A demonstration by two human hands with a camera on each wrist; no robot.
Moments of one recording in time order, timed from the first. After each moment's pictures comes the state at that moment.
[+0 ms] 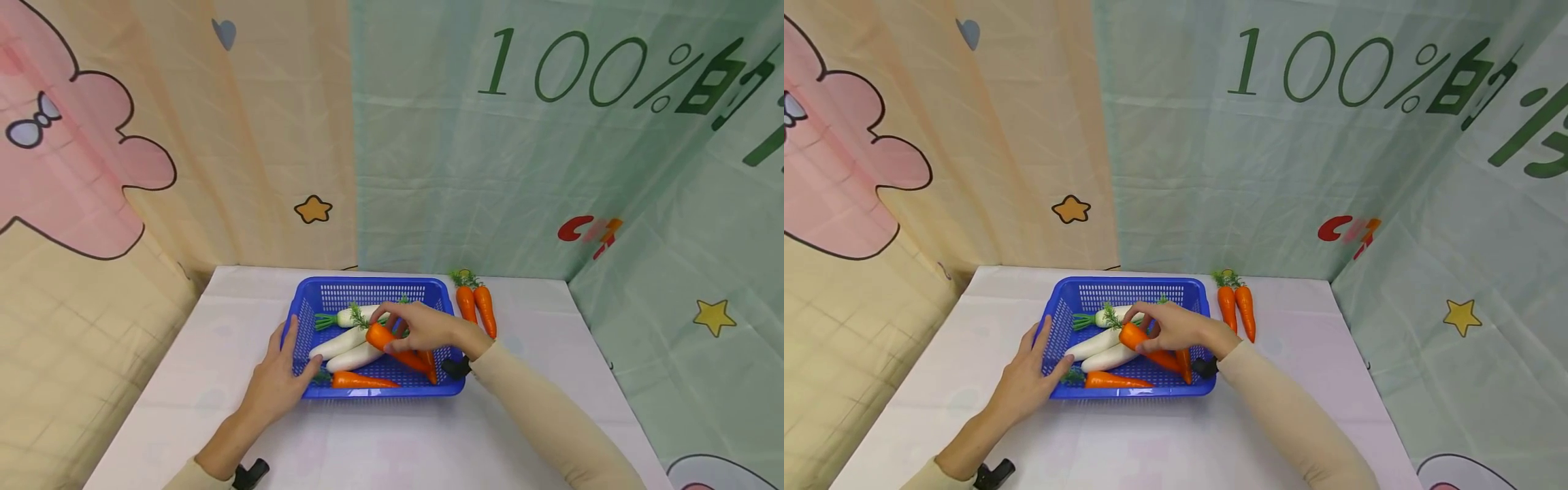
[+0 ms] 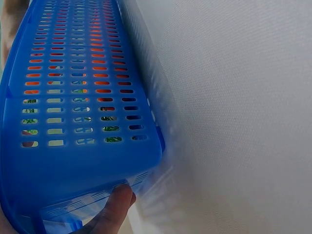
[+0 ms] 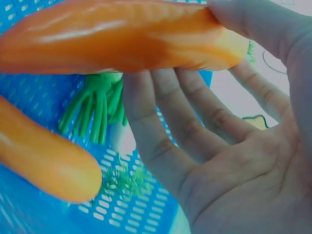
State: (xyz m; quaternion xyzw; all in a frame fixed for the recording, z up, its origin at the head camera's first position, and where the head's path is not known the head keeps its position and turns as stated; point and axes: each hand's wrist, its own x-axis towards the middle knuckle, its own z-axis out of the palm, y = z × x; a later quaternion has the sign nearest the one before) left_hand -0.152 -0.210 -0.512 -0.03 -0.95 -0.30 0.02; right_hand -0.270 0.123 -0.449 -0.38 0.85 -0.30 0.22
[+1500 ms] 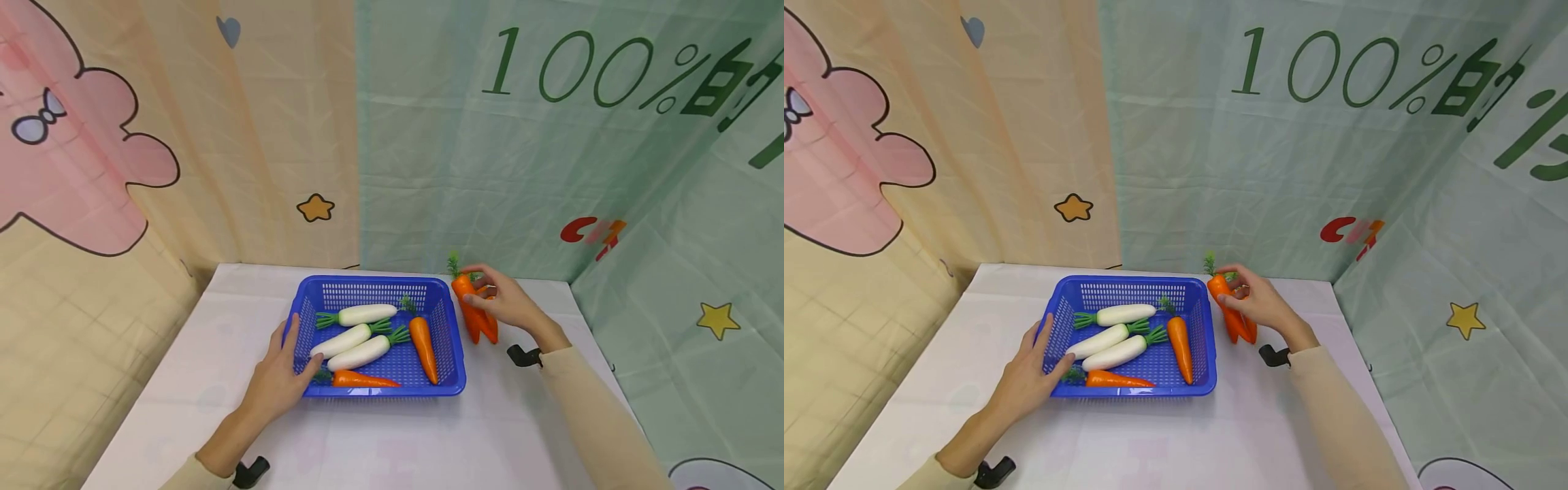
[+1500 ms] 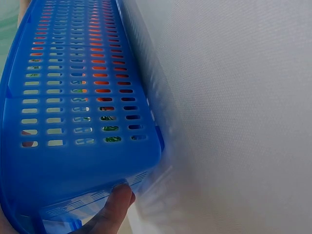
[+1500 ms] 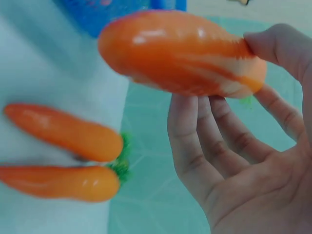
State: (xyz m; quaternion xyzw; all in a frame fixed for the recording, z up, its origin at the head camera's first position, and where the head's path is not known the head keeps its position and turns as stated) left_hand -0.151 -0.210 -0.510 -0.02 -0.95 -0.30 0.01; right_hand -0.293 0.269 -0.449 -0.18 0.90 -0.40 0.05
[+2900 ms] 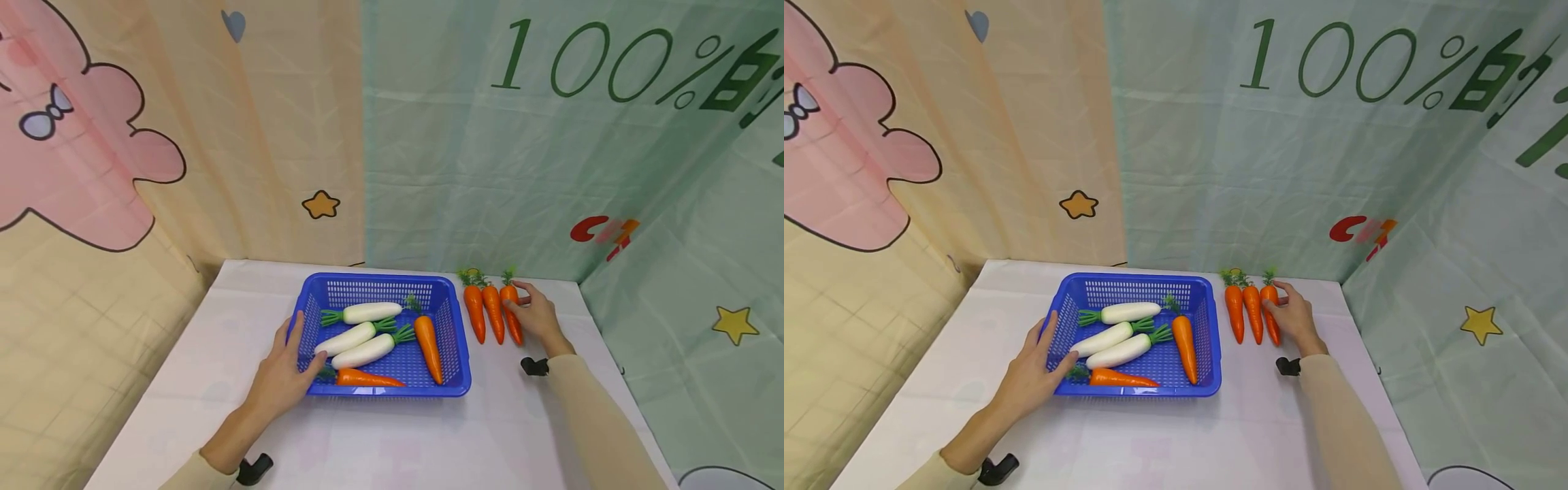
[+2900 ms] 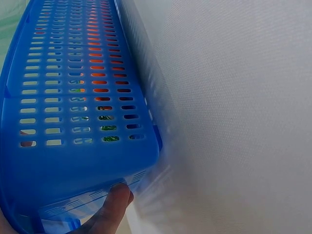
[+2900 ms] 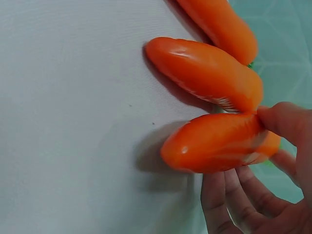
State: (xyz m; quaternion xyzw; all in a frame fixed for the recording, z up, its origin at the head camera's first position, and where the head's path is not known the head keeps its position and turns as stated) left_hand -0.152 -0.210 -0.513 -0.02 -0.95 -0.31 0.01; right_hand -0.317 0.338 -0.533 0.05 0.94 -0.34 0.01
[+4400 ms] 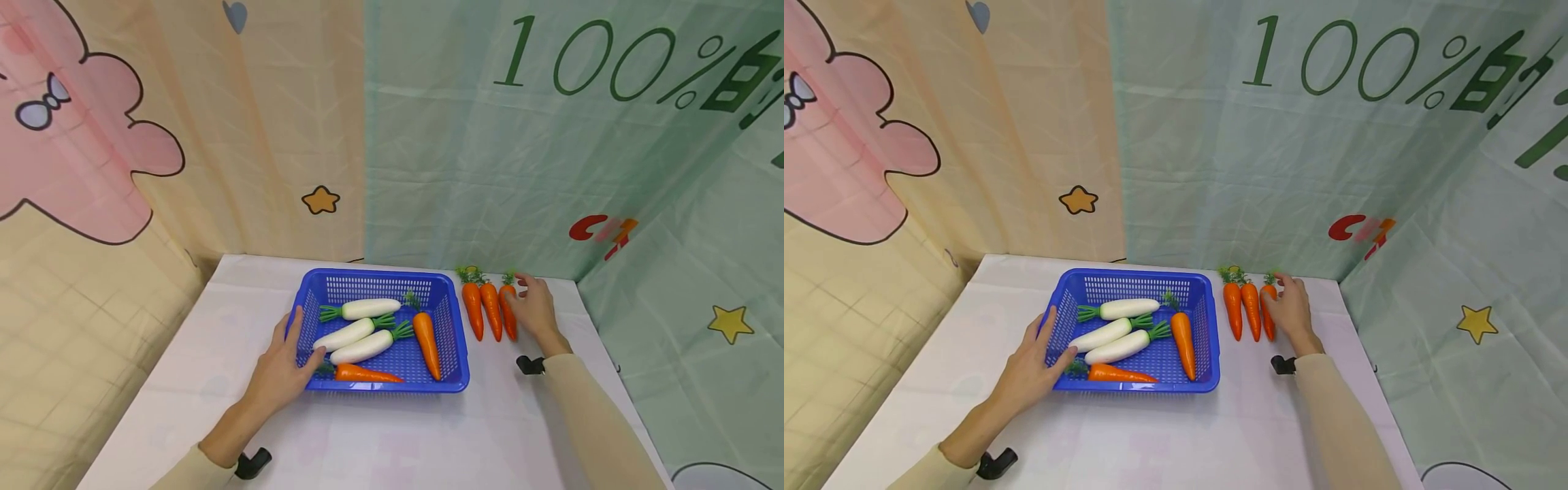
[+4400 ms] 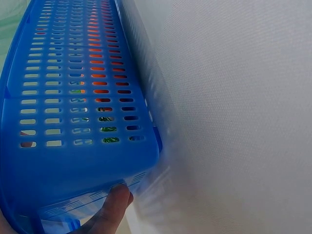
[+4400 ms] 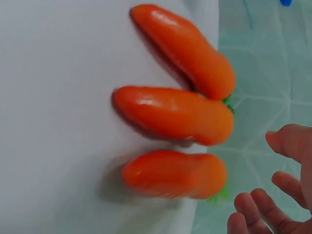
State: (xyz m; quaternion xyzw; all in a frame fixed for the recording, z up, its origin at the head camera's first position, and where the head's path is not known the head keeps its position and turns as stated) left_hand -0.152 -0.210 -0.511 -0.02 -0.95 -0.31 0.02; right_hand -0.307 0.312 -0.515 0.03 0.94 -0.31 -0.10
